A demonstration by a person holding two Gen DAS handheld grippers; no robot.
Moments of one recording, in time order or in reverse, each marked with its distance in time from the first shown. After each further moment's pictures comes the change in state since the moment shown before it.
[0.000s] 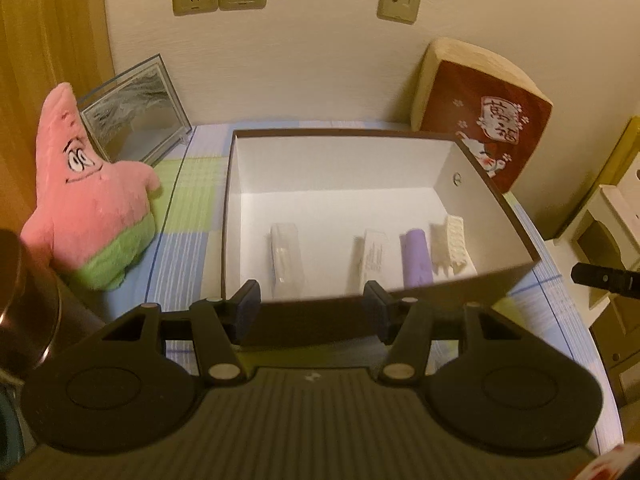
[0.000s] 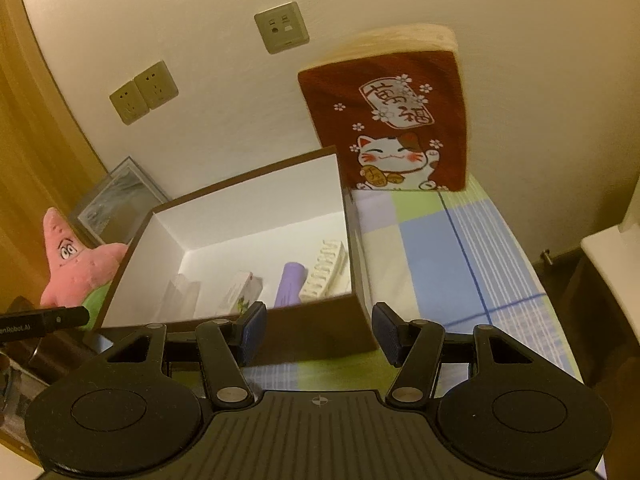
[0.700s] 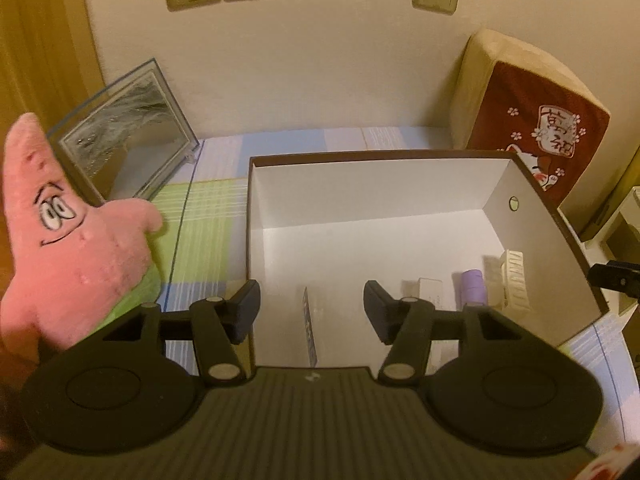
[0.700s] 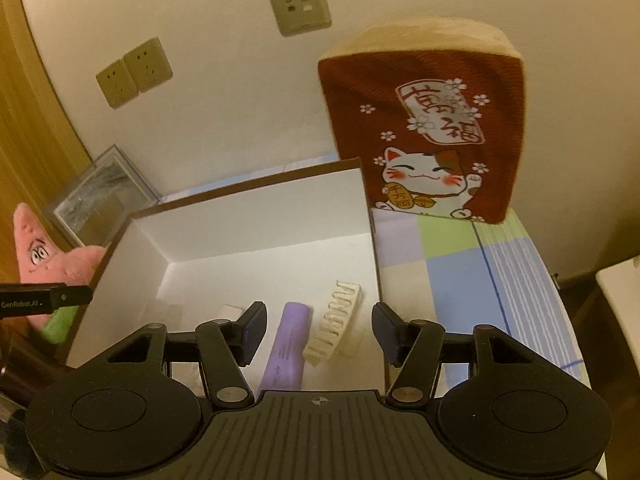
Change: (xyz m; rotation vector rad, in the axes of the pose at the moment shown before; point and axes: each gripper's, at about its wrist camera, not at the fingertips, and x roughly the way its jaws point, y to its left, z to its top) left arm 0.077 0.028 0.061 0.020 0.022 0.053; right arm 0.082 0.017 0.045 -0.066 0.021 -0.017
